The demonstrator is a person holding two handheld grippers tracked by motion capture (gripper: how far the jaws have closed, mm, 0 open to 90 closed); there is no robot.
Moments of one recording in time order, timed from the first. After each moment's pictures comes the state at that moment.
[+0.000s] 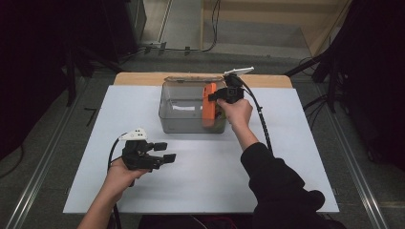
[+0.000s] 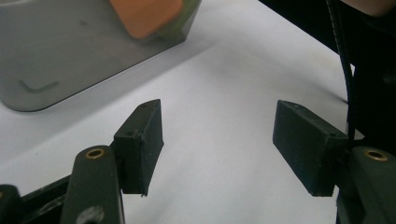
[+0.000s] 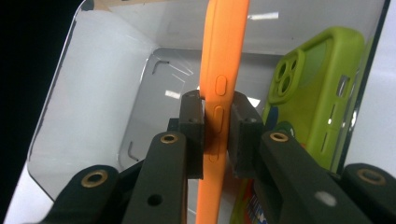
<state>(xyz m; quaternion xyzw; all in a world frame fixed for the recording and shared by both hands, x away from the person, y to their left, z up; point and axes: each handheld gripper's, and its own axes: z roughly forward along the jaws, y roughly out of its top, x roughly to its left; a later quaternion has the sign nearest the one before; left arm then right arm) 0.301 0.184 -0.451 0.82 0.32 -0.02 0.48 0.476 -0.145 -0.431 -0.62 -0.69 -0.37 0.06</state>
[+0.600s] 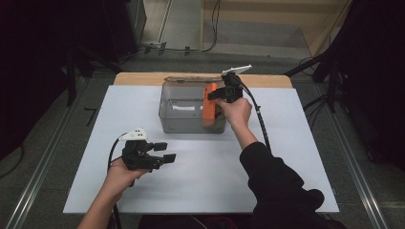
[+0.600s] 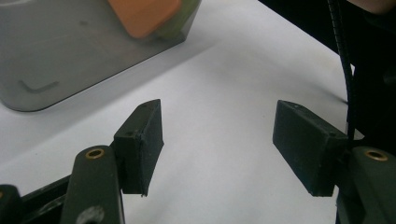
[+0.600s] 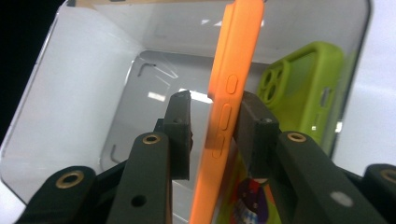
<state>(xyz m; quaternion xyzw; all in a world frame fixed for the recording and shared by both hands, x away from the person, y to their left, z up) 0.301 0.184 -0.451 0.82 0.32 -0.02 0.48 0.476 -0.140 -0.425 -0.62 -0.70 -0.35 0.02</state>
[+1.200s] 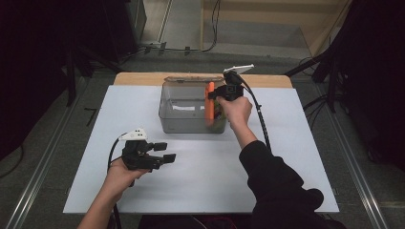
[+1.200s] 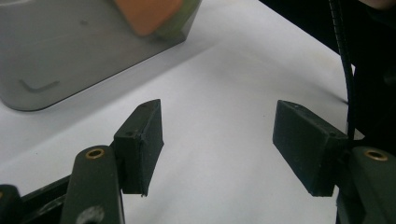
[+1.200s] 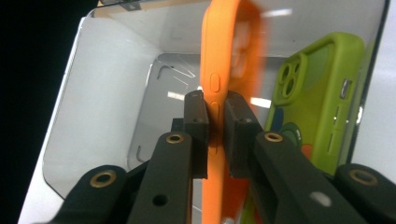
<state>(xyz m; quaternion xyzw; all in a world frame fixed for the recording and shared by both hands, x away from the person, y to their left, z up) 0.301 0.184 -0.451 0.82 0.32 -0.02 0.48 0.477 -0.142 -0.420 -0.63 -0.68 -0.37 0.06</state>
